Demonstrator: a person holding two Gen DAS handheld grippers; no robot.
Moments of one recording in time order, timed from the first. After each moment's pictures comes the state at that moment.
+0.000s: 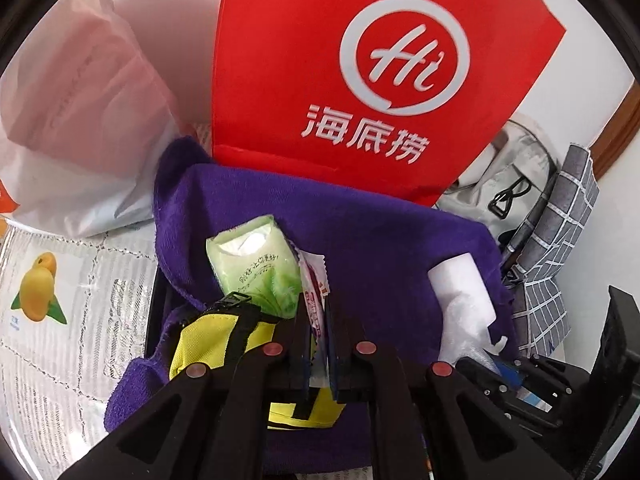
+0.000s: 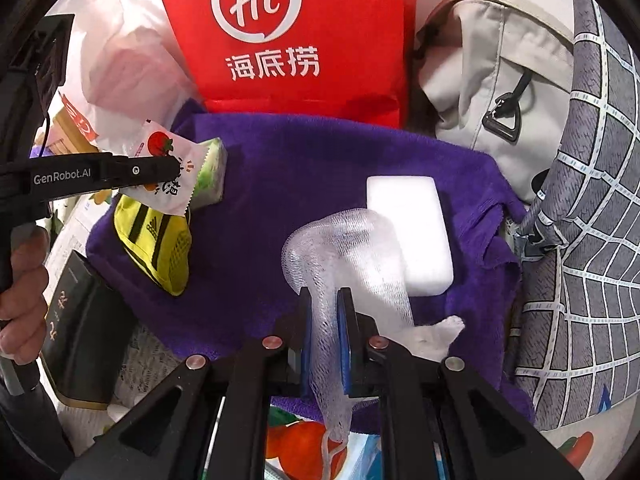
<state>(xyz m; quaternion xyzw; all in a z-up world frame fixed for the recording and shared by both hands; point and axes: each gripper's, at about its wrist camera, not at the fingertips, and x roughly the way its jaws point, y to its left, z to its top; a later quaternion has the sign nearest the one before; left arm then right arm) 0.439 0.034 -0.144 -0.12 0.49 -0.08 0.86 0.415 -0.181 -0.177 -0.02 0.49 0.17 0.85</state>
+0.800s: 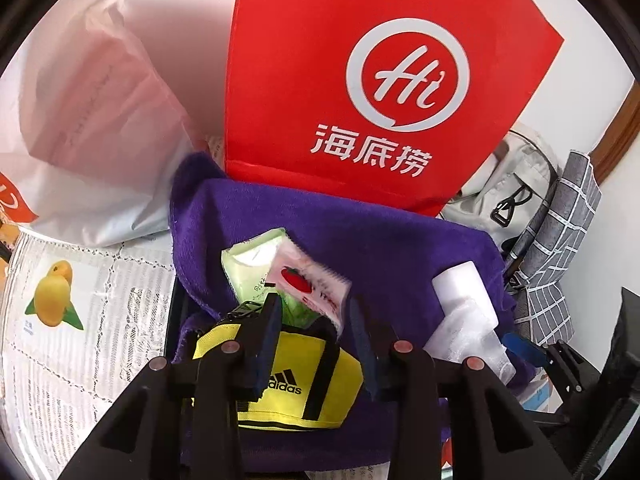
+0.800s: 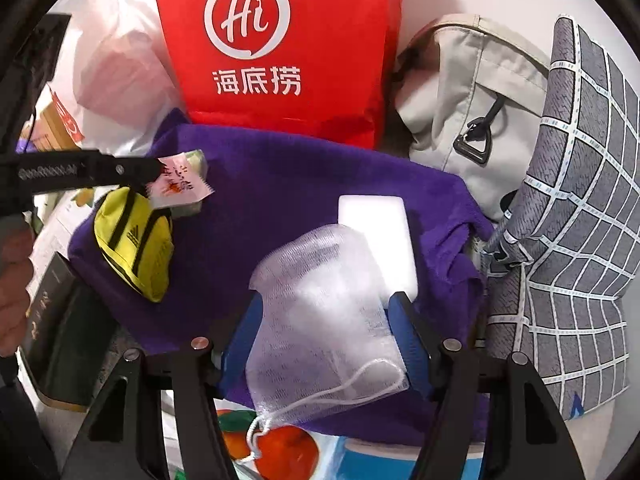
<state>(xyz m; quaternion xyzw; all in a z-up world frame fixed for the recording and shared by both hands) 0.436 0.037 -0.130 -0.11 0.48 -0.07 0.87 0.412 -0.188 -0.165 -0.06 0.47 0.13 0.87</state>
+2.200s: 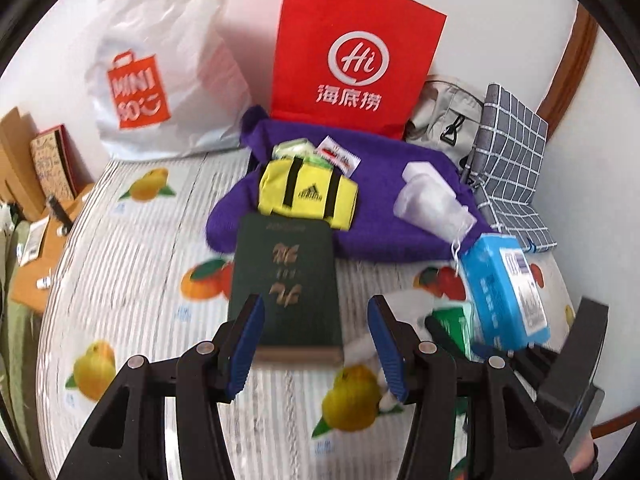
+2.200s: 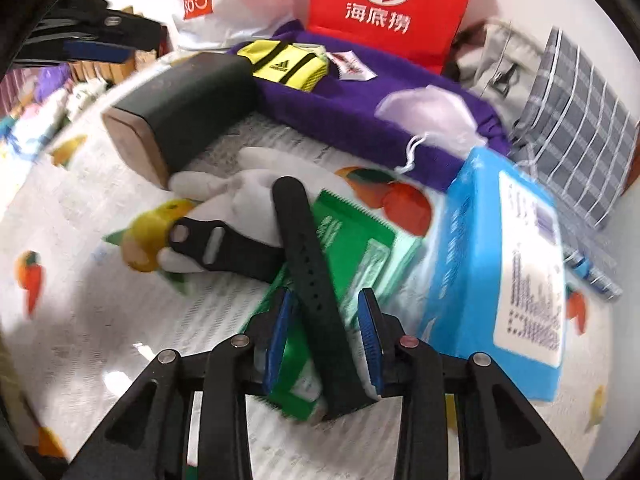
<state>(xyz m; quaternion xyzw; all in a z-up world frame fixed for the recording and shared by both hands) 0.234 0.059 -0.100 -0.07 0.46 -0.06 0.88 0.211 -0.161 -0.190 -0.15 0.47 0.15 0.85</state>
